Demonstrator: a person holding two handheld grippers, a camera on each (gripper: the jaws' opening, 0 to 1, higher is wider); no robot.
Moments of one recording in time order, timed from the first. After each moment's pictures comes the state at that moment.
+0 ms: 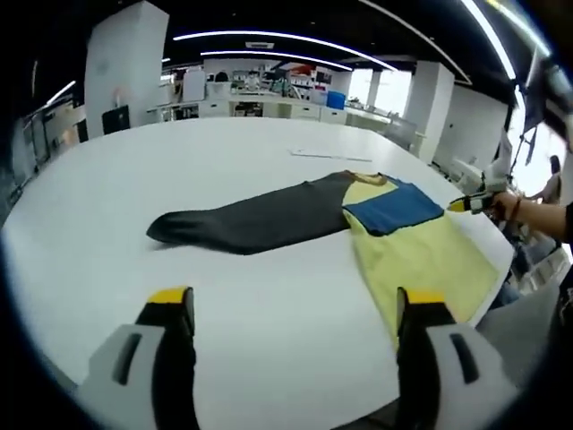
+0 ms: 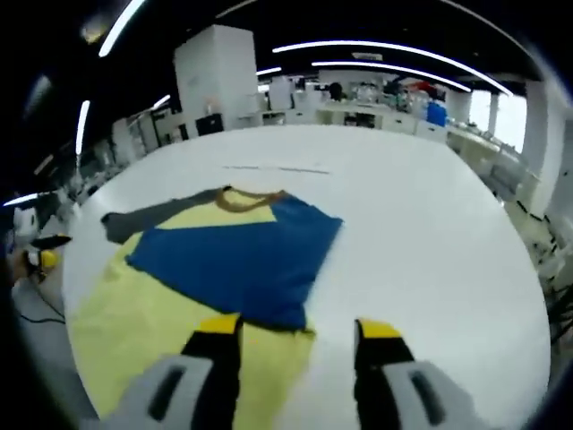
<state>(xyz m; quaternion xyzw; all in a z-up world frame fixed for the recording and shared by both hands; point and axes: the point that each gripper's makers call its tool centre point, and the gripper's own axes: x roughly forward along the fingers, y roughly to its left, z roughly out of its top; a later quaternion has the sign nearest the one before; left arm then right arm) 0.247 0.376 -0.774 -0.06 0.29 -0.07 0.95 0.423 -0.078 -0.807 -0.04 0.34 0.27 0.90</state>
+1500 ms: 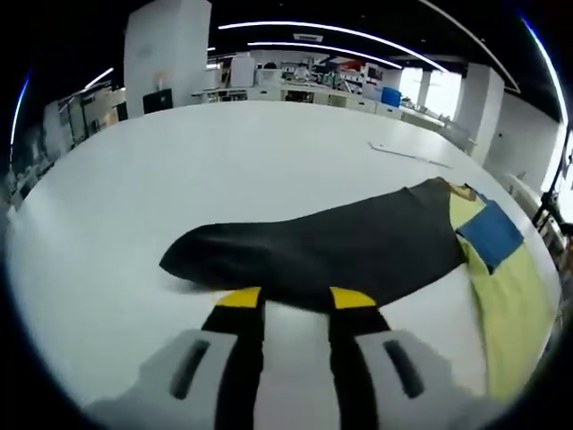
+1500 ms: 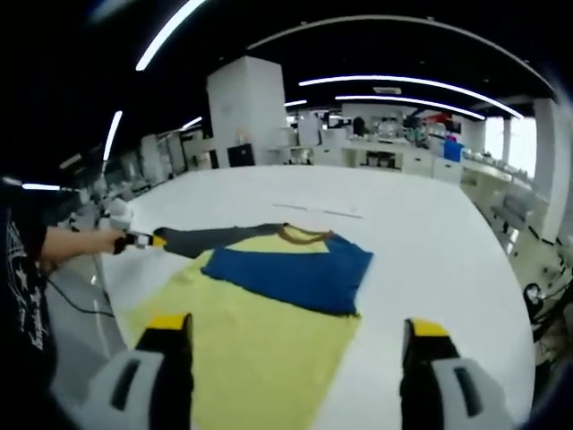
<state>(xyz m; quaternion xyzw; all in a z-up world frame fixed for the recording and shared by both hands) 0.346 0.454 -0.839 -0.06 0.32 0.04 0.94 0.333 -0.075 -0.732 -0.04 0.27 0.30 0.91</state>
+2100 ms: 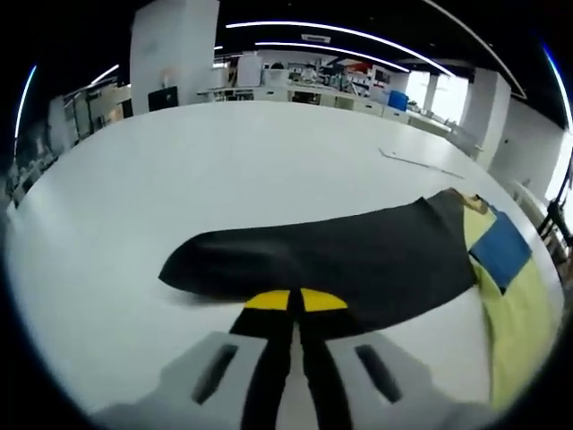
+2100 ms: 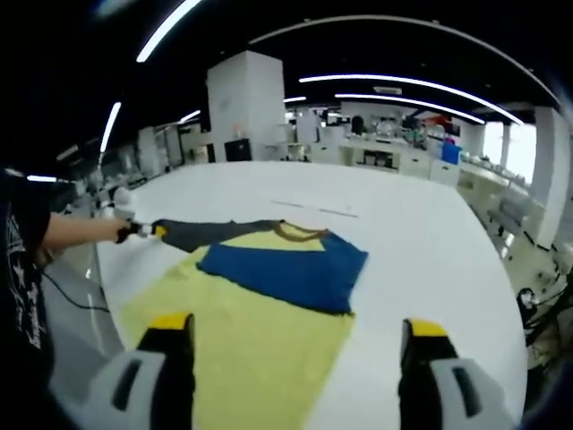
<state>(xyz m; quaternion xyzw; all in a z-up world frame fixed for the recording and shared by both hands) 0.378 0.469 -0.841 -0.06 0.31 0.05 0.95 0.333 -0.073 -0.731 -0.06 0.28 0.30 0.91</state>
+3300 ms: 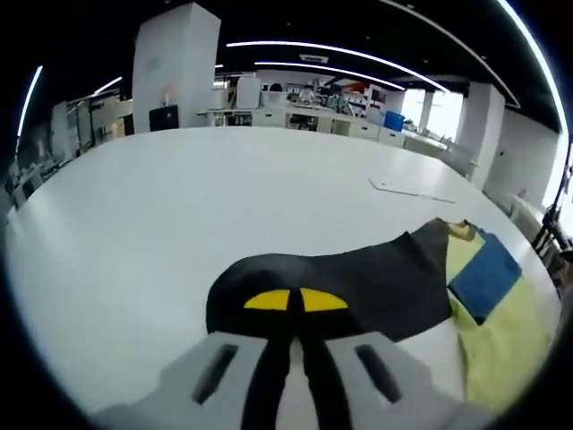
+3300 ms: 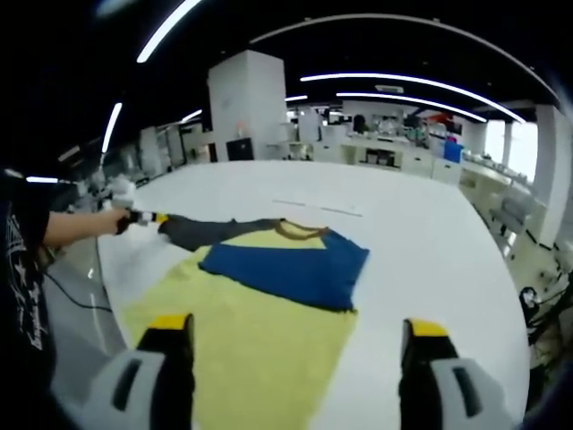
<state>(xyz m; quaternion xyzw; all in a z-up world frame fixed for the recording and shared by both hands) 0.378 0.442 -0.789 -0.07 0.26 0.05 0.96 0.330 -0.070 -0.732 -0.06 0.28 0.30 0.91</state>
